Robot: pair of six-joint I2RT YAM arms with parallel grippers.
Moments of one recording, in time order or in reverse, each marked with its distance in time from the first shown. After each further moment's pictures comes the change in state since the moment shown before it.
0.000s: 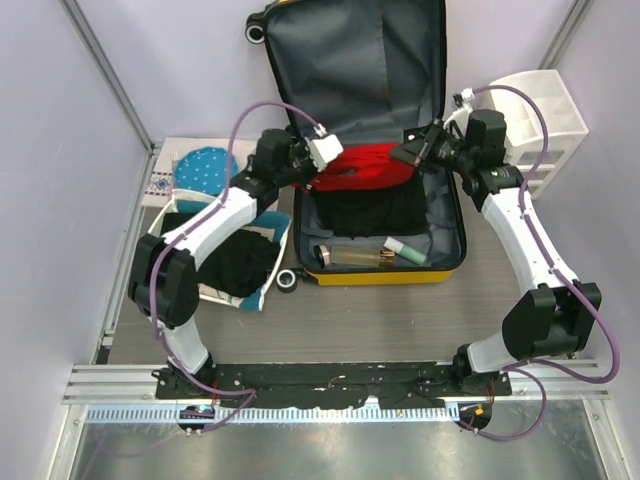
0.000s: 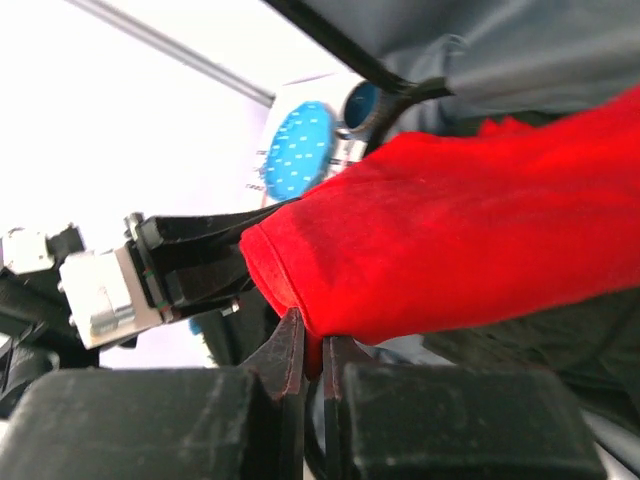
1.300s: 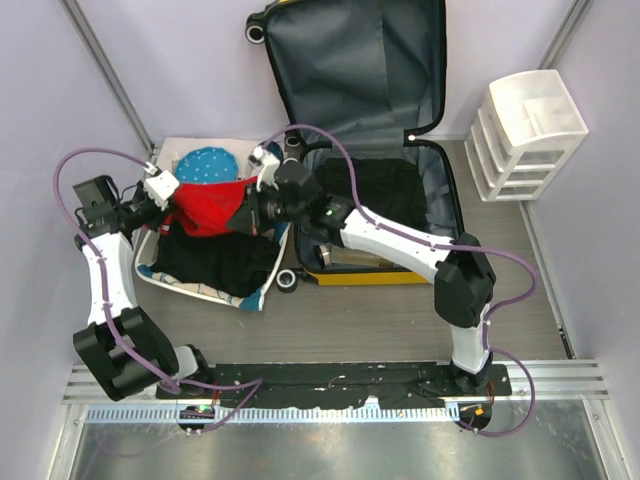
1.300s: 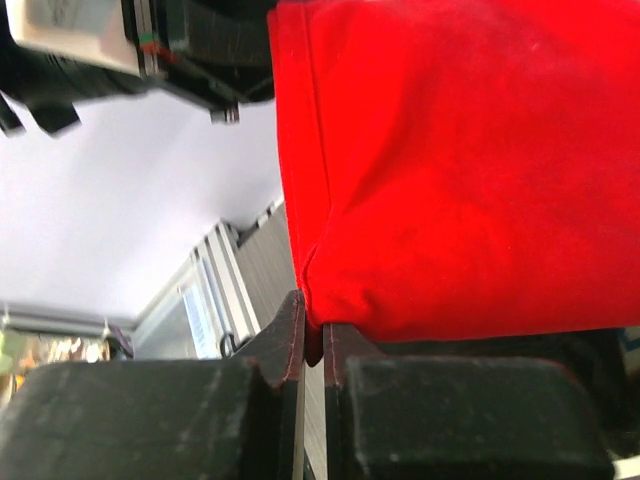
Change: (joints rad) left arm 0.962 -0.483 -0.340 -0.451 0.550 0.414; right arm 0.851 0.462 0.341 0.218 0.277 -0.060
